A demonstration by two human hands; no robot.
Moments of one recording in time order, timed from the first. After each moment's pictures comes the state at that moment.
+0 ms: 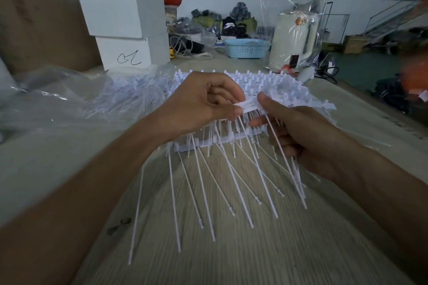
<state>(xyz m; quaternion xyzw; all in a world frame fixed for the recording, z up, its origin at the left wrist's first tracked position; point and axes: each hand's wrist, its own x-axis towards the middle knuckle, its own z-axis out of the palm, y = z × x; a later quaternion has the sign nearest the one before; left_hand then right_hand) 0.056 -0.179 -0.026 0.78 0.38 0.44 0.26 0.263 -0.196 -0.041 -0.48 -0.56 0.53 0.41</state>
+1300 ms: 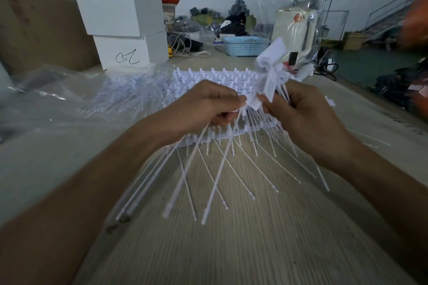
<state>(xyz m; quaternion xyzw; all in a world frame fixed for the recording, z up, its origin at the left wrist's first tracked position) 0.062 -0.190 -0.025 0.77 0.39 0.36 0.36 0.262 -0.198 -0.039 -0.37 -0.75 0.23 0.49</state>
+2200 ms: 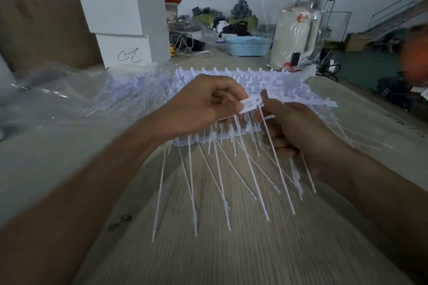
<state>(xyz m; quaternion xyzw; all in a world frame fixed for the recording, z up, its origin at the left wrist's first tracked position) 0.056 -0.182 -0.027 0.80 0.38 0.38 0.25 0.256 -0.193 -0.049 -0.47 -0.55 0.53 0.44</state>
